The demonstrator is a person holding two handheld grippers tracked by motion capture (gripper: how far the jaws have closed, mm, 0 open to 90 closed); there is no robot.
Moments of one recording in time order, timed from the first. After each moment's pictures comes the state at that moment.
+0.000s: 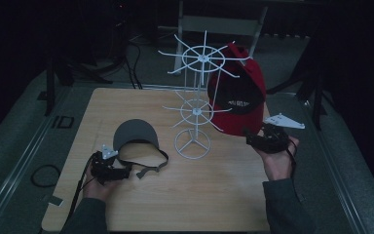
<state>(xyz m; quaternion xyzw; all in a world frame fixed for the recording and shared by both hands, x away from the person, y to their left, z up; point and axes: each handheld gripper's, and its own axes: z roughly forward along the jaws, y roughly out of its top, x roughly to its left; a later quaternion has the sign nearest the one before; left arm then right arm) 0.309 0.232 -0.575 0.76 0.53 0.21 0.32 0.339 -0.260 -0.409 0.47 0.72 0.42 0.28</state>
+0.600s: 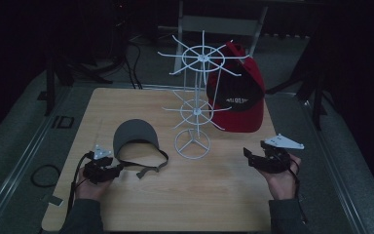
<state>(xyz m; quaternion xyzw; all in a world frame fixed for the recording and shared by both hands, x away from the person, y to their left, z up) 0.292 0.244 -0.547 0.76 0.52 0.19 0.33 0.308 -0.276 -0.453 0.47 0.75 0.39 0.26</state>
